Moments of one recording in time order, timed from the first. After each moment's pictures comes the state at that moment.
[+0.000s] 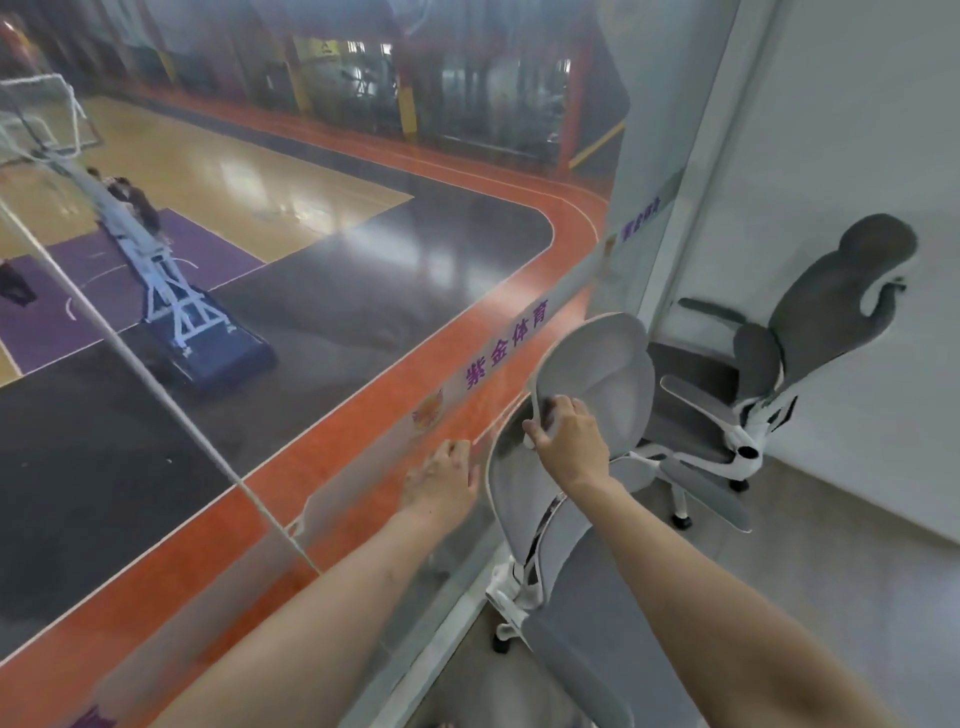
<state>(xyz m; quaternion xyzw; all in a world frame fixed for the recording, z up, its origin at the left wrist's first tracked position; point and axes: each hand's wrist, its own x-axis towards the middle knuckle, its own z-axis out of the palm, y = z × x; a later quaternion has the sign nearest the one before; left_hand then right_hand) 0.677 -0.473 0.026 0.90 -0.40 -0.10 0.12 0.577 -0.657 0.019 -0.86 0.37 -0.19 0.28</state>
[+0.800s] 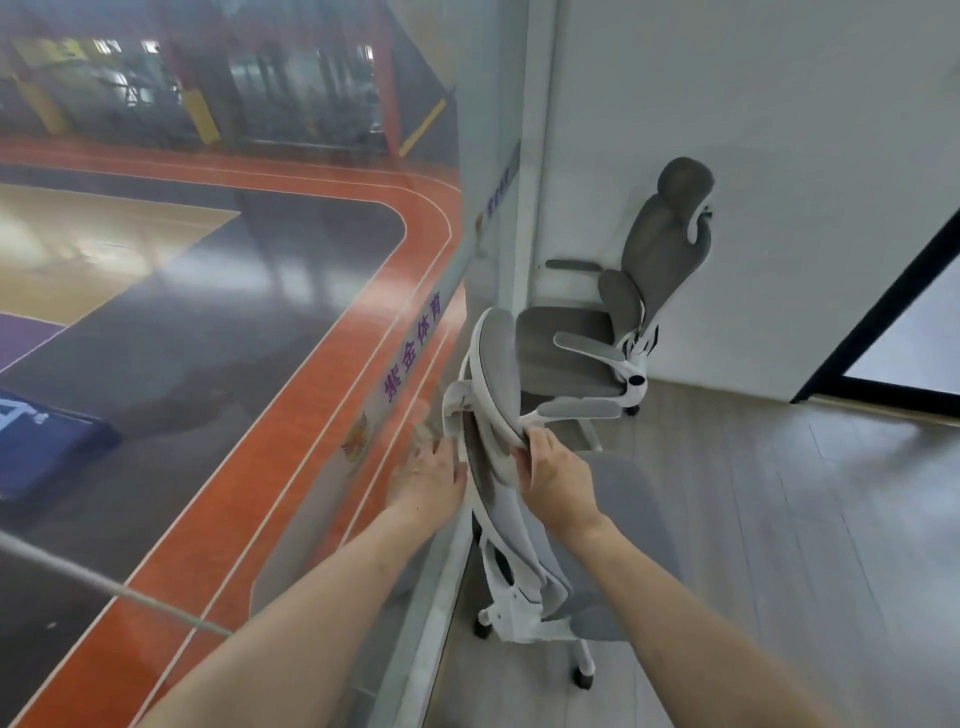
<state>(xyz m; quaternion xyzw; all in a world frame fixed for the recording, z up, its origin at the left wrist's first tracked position) 0.701 -0.520 0.002 0.82 -0.55 -0.14 0.06 0.515 -0.605 -0.025 -0.85 0.42 -0.30 0.12</state>
